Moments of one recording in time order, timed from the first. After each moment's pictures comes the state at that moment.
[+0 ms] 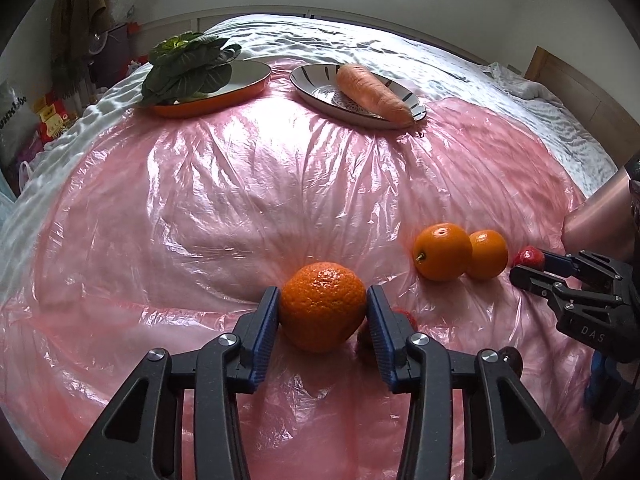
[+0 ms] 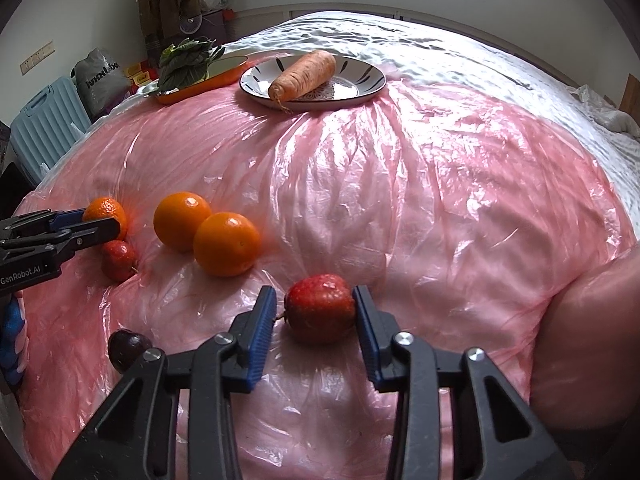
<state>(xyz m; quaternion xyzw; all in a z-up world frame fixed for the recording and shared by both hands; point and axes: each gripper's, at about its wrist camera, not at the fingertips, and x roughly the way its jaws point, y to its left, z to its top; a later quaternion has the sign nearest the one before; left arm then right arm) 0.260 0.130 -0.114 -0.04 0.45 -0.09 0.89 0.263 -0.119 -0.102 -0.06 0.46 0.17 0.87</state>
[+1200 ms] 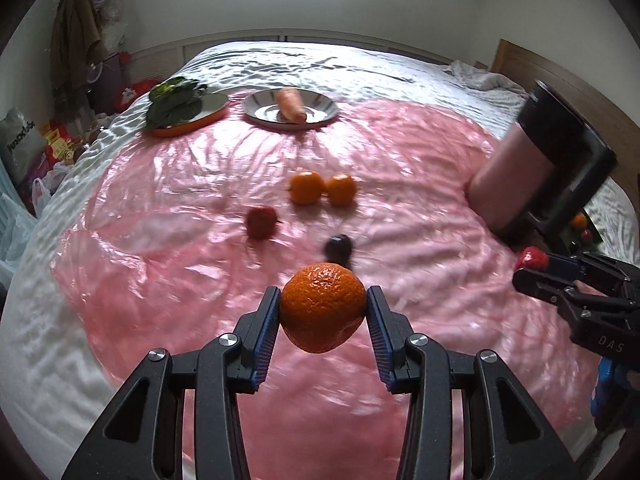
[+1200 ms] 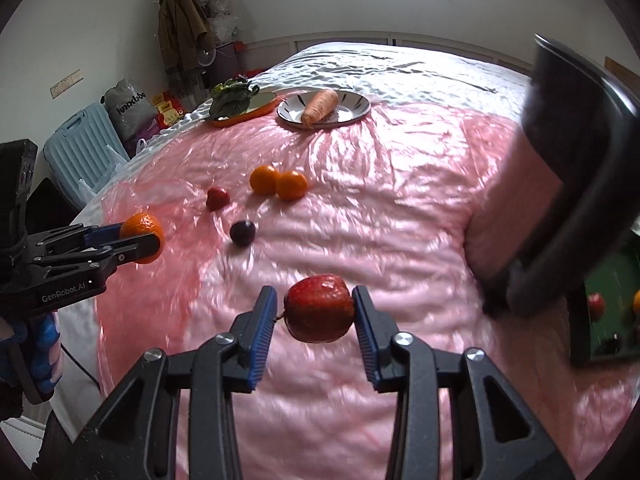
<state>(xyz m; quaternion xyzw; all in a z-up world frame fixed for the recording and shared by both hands) 0.105 0.056 -0.042 -0.01 0.42 -0.11 0.90 0.090 -0.185 -0.023 -0.02 0.43 0.18 0.88</state>
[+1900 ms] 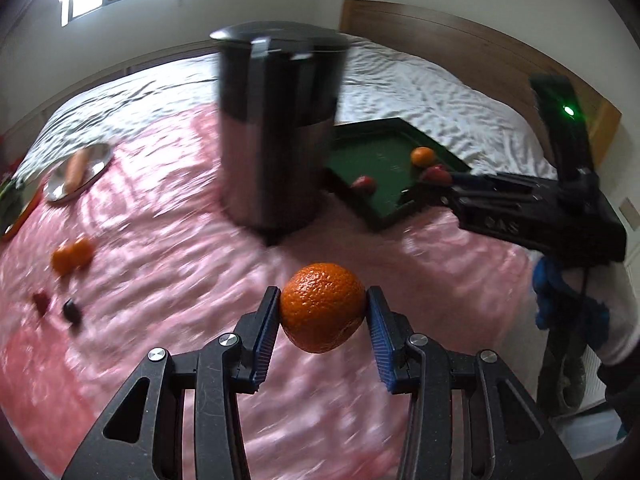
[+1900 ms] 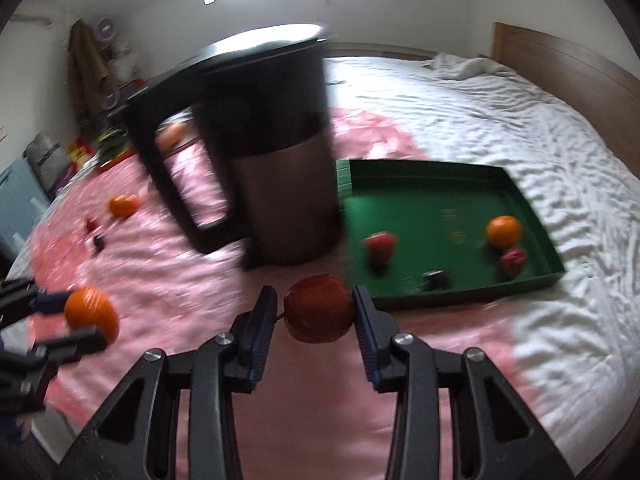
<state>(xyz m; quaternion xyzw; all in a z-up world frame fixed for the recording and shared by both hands) 0.048 -0.202 -0.002 0.08 0.40 -0.33 0.85 0.059 -0.423 0.005 0.02 0.40 0.00 0.92</state>
